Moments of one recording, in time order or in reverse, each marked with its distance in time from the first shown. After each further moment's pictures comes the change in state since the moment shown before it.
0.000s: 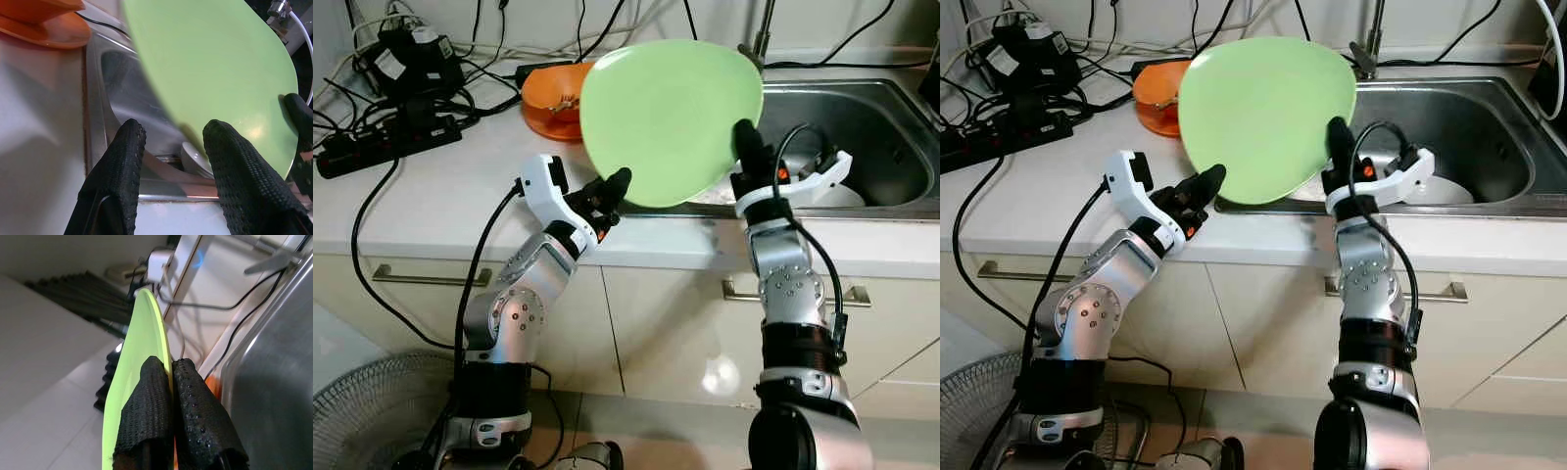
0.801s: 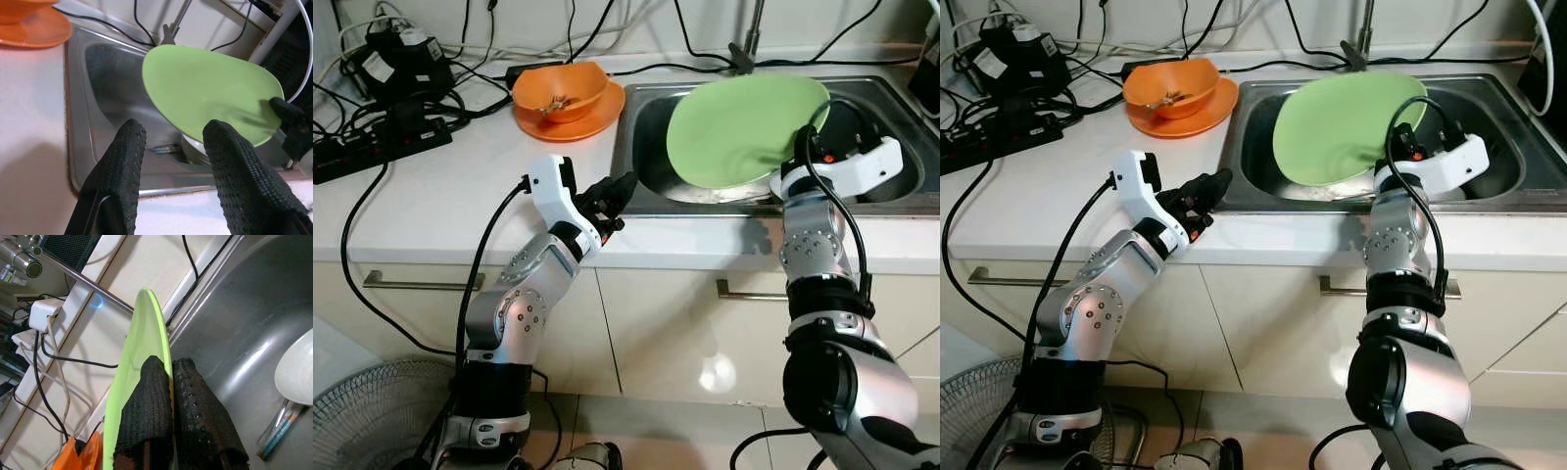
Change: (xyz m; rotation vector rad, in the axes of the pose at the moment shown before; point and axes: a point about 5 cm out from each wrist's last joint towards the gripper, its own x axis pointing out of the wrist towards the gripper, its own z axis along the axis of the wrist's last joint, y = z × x) left arm 0.001 -0.005 -0.002 0.116 0.035 -0.026; right arm 0.026 -0.032 0.043 -0.304 -0.139 -0.387
